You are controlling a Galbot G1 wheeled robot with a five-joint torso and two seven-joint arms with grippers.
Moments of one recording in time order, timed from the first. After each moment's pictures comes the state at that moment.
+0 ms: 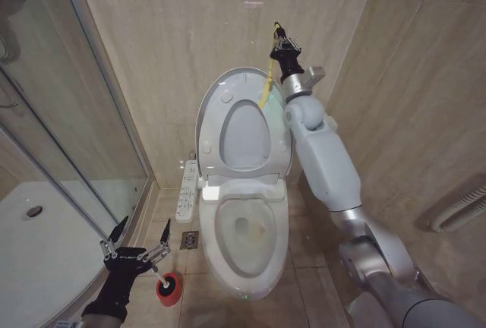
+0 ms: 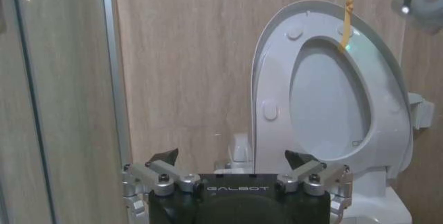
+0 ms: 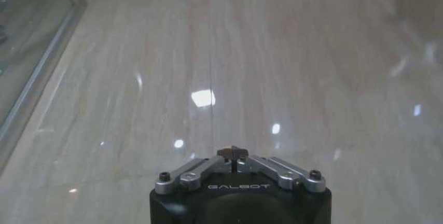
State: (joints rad) left arm 1.90 -1.28 -0.62 -2.50 -0.21 0.04 -0.09; right arm -0.11 1.39 0.23 1.35 0.37 0.28 0.07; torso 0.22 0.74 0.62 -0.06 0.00
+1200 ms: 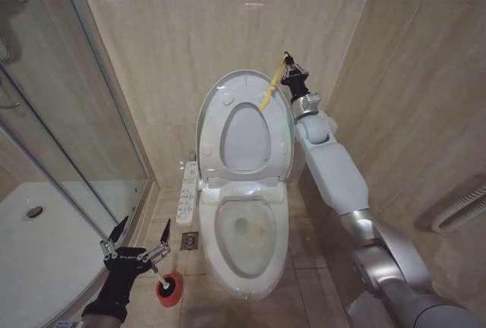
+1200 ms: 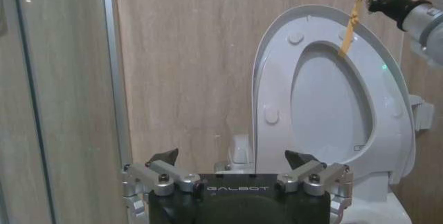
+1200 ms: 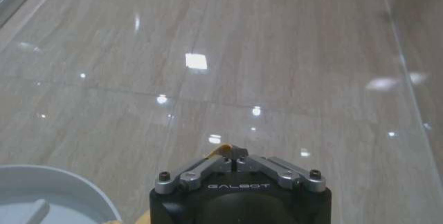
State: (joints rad) left arm 1.90 -1.28 -0.62 -2.50 -0.21 0.04 -0.09; right arm -0.18 1.29 0.24 1.23 0.23 0.26 0.05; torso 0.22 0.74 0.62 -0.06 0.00
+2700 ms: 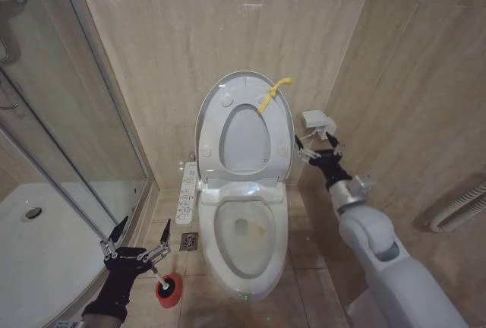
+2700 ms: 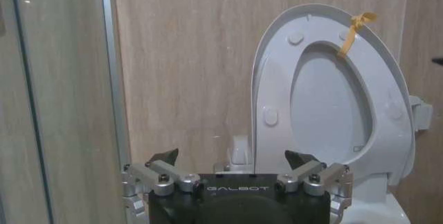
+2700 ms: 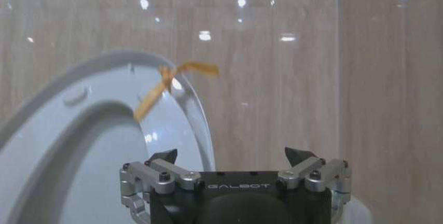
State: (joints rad) left arm 1.90 -1.28 -0.62 -2.50 -0.21 0.04 -0.09; right arm -1.08 1.09 0.48 2.06 0.43 -0.13 0.18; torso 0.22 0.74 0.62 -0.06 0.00
